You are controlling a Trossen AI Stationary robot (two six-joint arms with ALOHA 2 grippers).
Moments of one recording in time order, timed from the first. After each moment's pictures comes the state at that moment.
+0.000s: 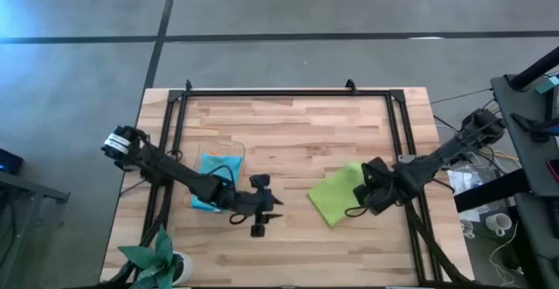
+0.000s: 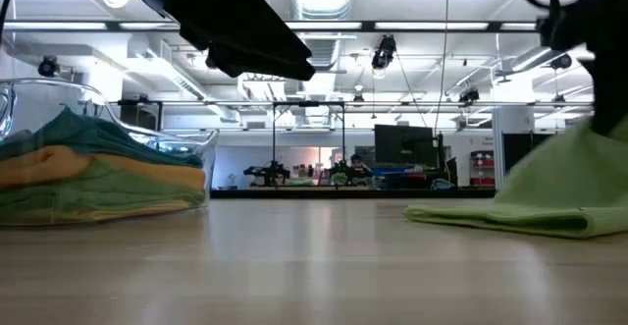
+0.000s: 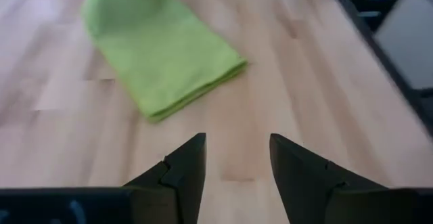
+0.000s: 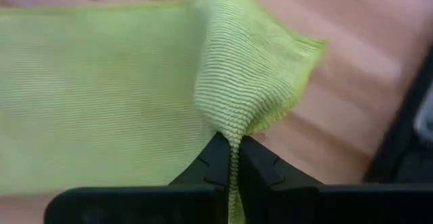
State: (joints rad) left arm -0.41 1.62 0.93 0.13 -0.27 -0.20; right arm 0.59 1.25 0.80 -1.18 0.33 1.64
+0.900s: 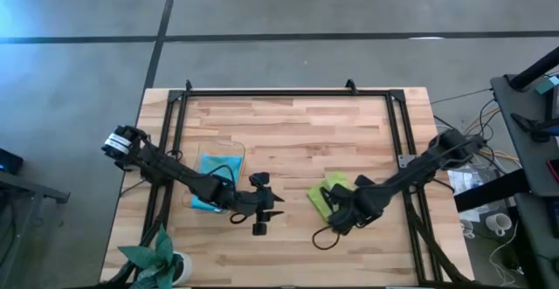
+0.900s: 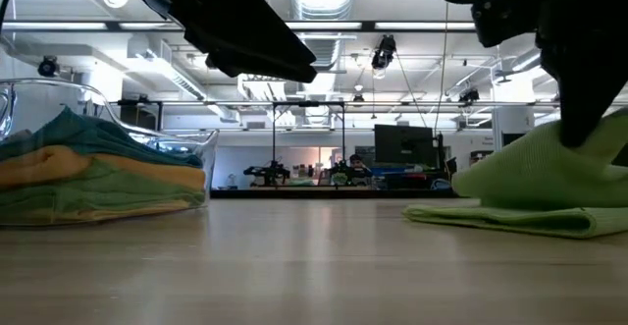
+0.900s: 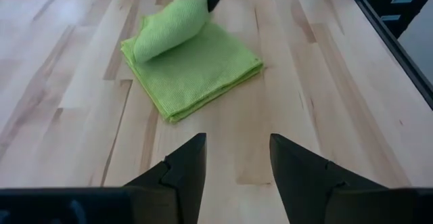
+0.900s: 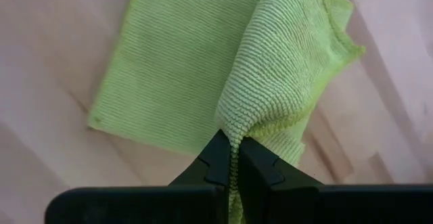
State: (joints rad) left arm -0.40 1.62 0.93 0.13 -0.33 -0.21; right arm 0.55 1.70 1.17 -1.09 0.22 1.14
